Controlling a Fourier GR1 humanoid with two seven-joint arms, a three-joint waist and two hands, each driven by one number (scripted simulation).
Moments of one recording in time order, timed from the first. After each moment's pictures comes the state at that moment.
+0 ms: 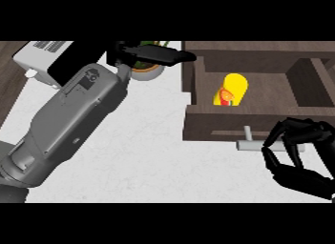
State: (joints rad) left arm -1.07 0.26 -0.48 -0.90 0.67 0.46 -0.24; right arm -0.05 -0.27 -0.02 -1.98 0.23 0.34 0.02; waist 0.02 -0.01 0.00
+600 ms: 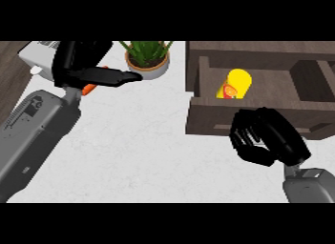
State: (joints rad) left arm -0.77 0.45 -0.40 -1.17 0.70 0.36 -0.22; right arm -0.20 -0.28 0.19 -1.65 0.70 0.19 -0.08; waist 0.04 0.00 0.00
